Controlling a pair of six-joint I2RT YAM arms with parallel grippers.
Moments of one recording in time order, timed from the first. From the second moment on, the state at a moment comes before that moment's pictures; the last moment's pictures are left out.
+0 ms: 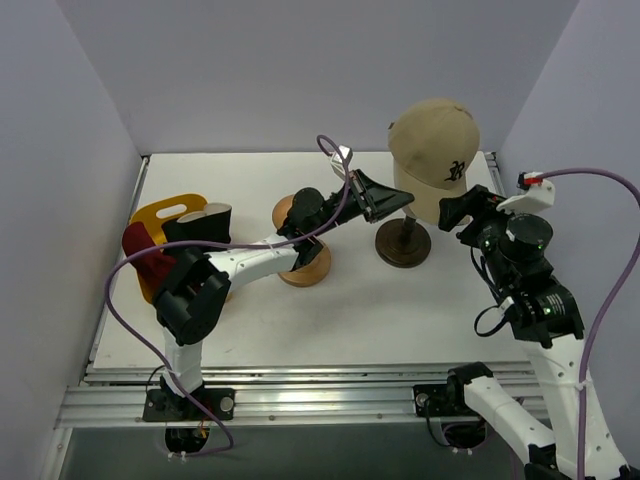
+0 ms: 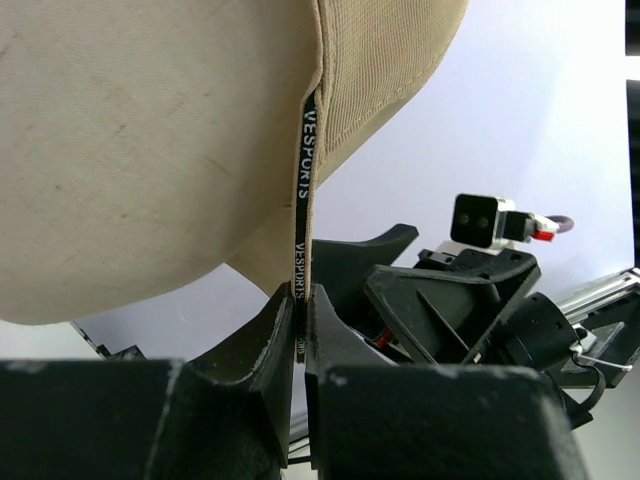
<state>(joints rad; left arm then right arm) -0.82 1.92 1.39 0.92 0.39 -1.47 0.24 0.75 1.12 -0.52 0.20 0.46</state>
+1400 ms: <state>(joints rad) -0.75 1.81 1.36 0.62 0.38 -1.31 -0.43 0.90 0.95 -0.17 -0.70 0.72</state>
